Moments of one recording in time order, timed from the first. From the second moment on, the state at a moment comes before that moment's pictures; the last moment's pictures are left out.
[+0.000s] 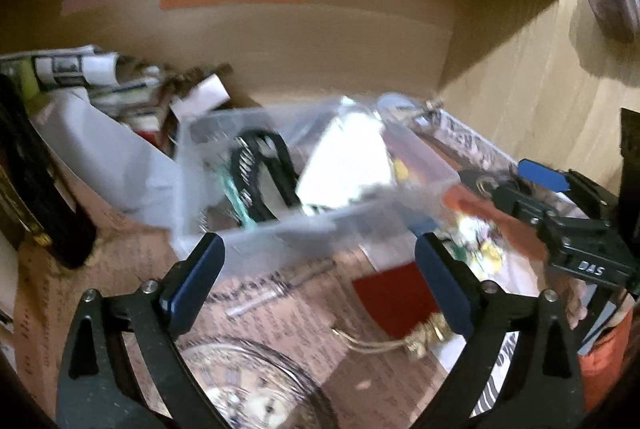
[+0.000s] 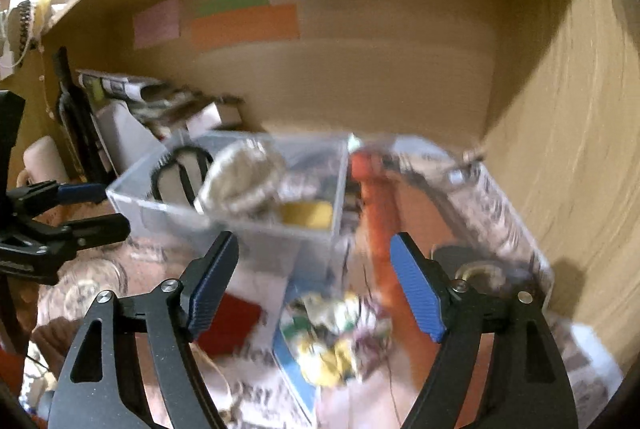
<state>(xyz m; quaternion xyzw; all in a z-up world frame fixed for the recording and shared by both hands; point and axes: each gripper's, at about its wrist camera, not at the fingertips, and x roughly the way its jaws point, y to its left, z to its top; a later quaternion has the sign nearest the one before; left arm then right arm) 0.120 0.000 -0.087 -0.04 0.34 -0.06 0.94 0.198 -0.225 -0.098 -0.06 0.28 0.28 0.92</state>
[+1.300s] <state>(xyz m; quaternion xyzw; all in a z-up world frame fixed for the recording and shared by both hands) 0.128 -0.062 -0.158 -0.02 0.42 -0.12 0.90 0.190 -0.235 -0.152 -0.07 0.36 0.30 0.88</state>
